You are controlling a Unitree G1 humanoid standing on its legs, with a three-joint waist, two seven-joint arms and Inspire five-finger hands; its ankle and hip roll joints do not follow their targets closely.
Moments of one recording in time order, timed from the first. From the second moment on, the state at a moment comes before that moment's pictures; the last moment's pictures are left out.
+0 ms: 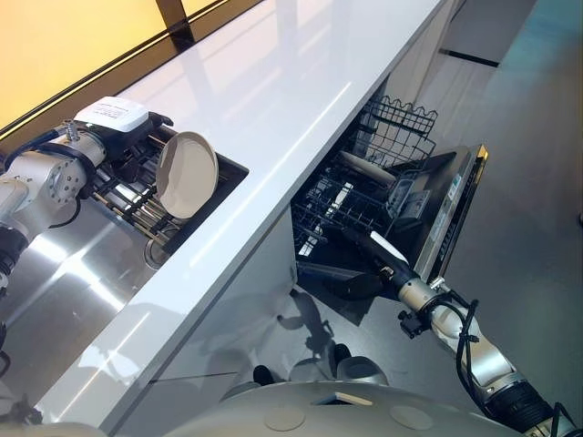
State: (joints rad) left arm -0.74 1.20 -0.70 0.51 0.43 -0.15 -0.06; right arm 0.17 -0.63 0.35 0.03 0.18 -0.18 0.21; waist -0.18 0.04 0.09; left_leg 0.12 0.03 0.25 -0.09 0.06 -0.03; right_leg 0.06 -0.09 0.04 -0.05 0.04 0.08
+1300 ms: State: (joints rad) left arm -0.76 1.11 -0.75 0.57 0.47 -0.10 -0.01; right arm 0.15 -0.68 0.41 -0.01 0.19 -0.13 0.36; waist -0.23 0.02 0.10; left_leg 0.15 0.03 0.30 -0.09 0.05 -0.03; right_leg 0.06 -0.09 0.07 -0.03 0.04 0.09
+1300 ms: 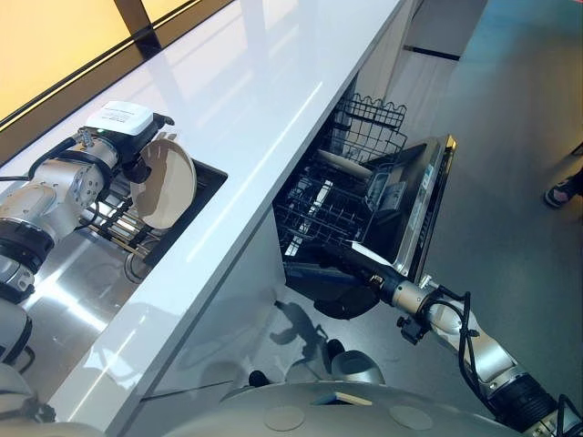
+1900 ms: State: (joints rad) left arm -0.89 1.16 -0.87 0.46 0.45 -0.24 -0.16; right arm 0.15 -0.68 0.45 -0.01 0.22 -0.13 0.35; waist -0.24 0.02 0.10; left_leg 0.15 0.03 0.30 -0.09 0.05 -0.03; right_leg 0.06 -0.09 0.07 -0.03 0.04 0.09
